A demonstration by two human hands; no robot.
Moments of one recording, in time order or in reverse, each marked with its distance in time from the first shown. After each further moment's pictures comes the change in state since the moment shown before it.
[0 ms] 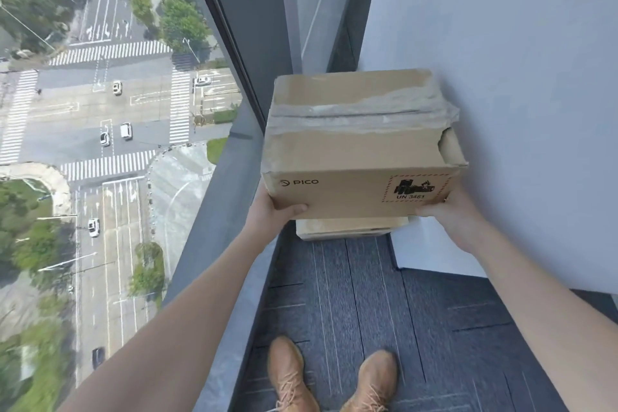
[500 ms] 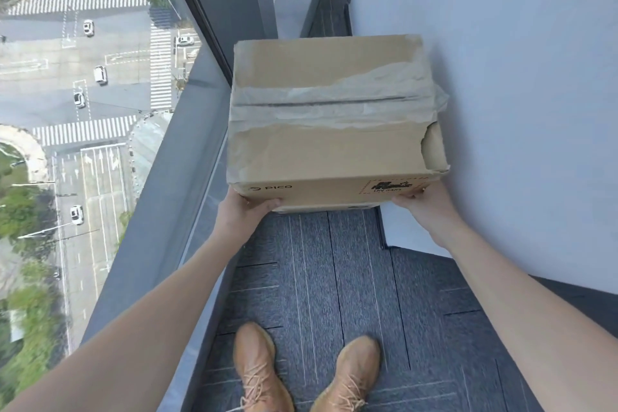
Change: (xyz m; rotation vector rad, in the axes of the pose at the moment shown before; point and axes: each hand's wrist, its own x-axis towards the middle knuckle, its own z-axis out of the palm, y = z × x) left_hand 0.046 -0.129 0.065 0.096 0.085 -0.125; right_hand 0.074 0.120 0.044 -0.075 0.058 0.006
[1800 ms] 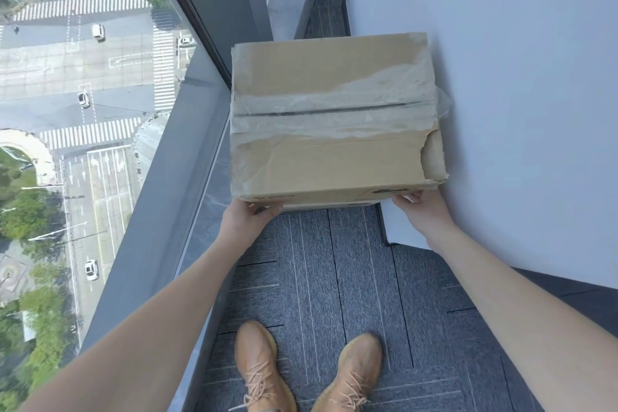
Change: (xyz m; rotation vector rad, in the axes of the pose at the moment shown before) left_hand 0.001 -0.016 0.026 0.039 -0.029 -0.049; right_hand 0.014 0.047 0.006 0.059 0.008 0.071
